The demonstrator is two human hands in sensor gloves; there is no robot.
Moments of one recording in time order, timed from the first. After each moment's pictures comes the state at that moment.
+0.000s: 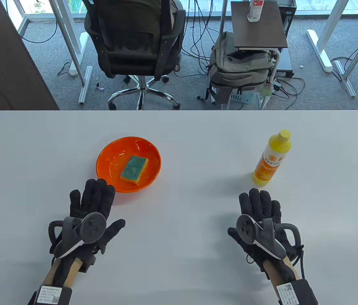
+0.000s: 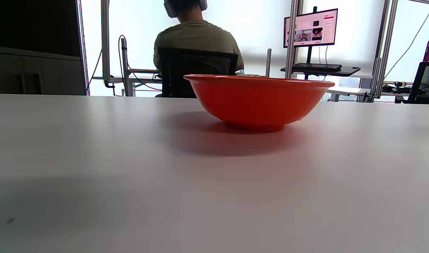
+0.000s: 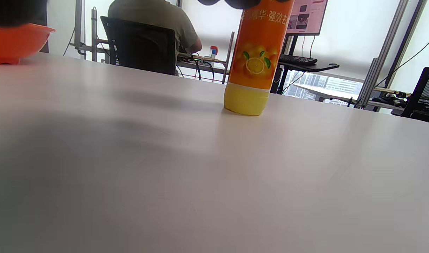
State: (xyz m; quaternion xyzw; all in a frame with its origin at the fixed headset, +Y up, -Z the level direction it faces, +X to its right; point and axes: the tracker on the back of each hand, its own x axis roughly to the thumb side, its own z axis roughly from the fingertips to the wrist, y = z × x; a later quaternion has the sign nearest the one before) left_hand -0.263 -0.693 -0.237 0.03 -0.08 0.02 1.00; right_hand 0.175 -0.713 -0.228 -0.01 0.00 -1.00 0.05
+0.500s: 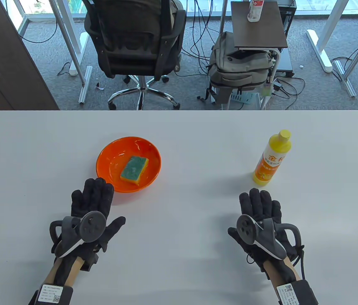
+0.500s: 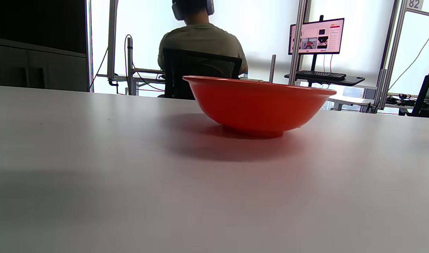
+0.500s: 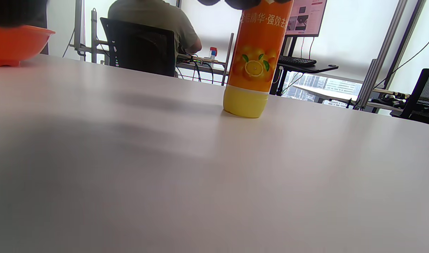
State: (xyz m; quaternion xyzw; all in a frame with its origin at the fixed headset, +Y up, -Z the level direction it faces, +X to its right) left_hand -0.264 -0.693 -0.242 0.05 -0.06 0.05 1.00; right_hand 0.175 -0.713 -0.227 -0.01 0.00 -1.00 0.05
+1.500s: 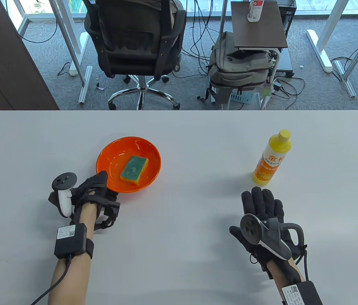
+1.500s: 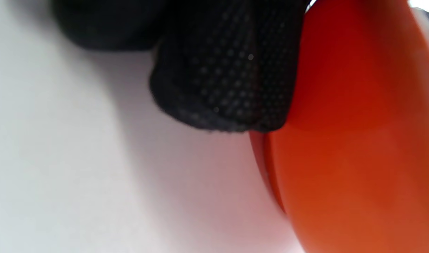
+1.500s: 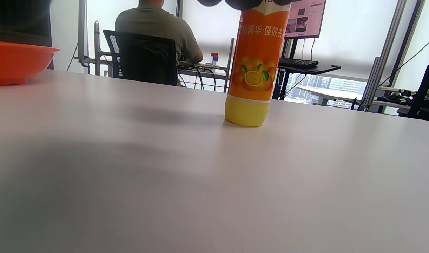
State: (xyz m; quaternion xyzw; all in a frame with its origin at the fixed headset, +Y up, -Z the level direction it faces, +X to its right) left_hand -0.322 -0.792 -0.357 -0.13 0.27 0.55 0.78; right_hand 0.181 -0.708 -0.227 -0.02 0.01 -1.00 0.02
